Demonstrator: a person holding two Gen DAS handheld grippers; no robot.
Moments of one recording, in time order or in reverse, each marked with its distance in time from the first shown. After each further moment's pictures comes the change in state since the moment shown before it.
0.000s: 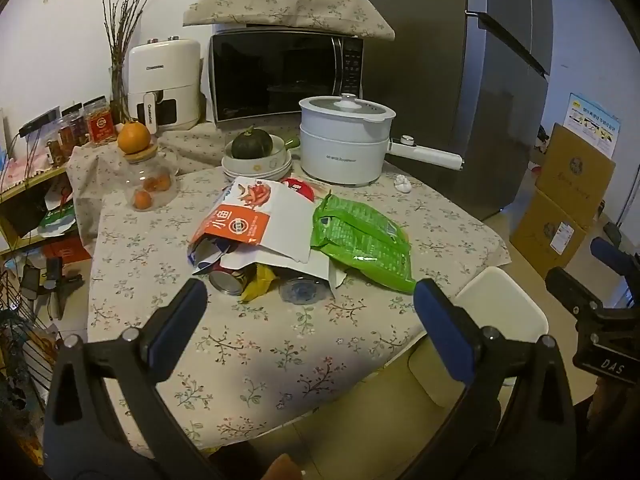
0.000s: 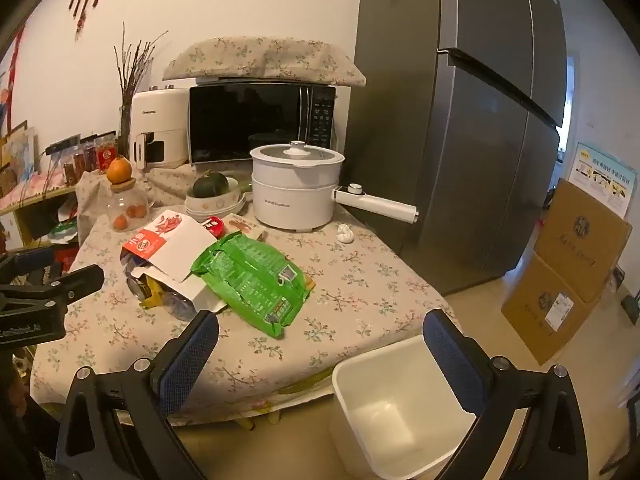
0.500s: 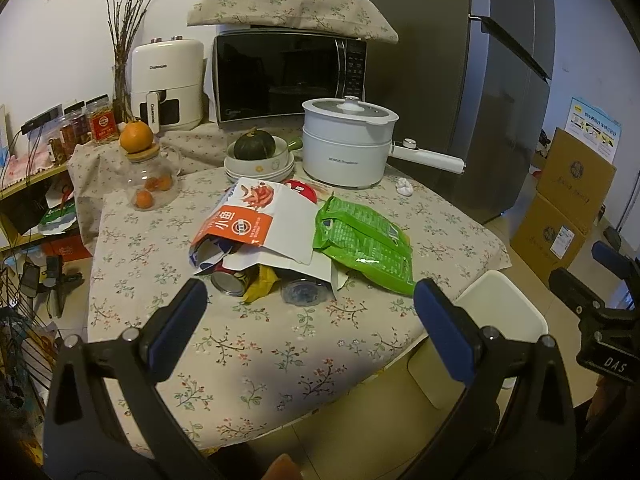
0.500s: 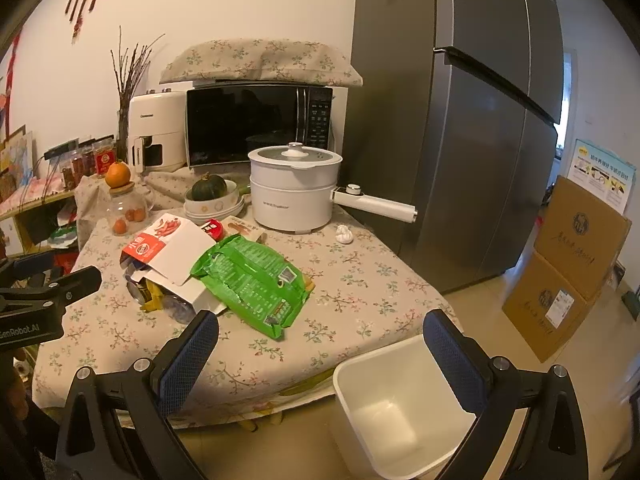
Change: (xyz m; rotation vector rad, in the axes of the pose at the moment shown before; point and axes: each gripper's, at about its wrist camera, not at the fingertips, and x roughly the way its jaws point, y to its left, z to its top) left arm -0.001 0.001 0.002 -0.008 -0.004 0.005; right arm -0.002 -0.005 -0.002 0.013 -0.006 0.000
